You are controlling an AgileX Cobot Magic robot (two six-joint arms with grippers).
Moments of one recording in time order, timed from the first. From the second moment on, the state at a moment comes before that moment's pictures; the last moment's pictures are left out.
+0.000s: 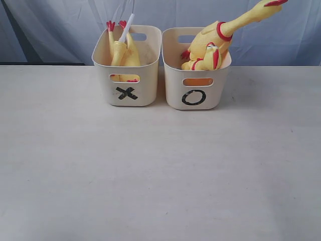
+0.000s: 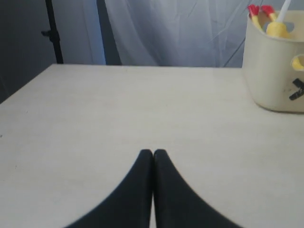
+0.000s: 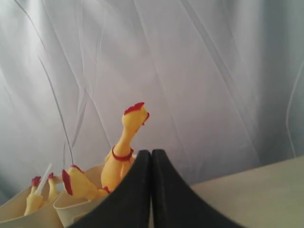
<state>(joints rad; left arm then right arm) 0.03 0.01 0.00 0.21 0.29 -0.20 -0.03 0.01 -0.01 -0.14 -0.14 0.45</state>
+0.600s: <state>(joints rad) 0.03 0.01 0.00 0.20 0.24 -0.20 -0.03 0.01 0.00 -0.12 0.28 0.45</state>
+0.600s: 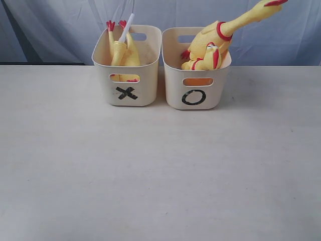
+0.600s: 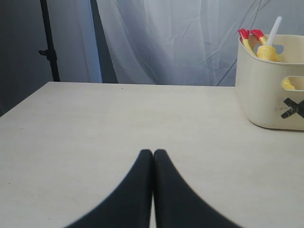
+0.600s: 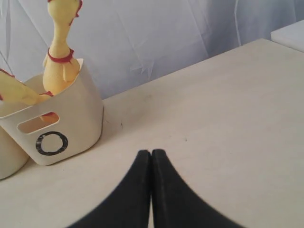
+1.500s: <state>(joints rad) 0.03 0.01 0.00 0.21 0.23 -0.20 -0.03 0.01 0.00 0.04 0.30 0.45</state>
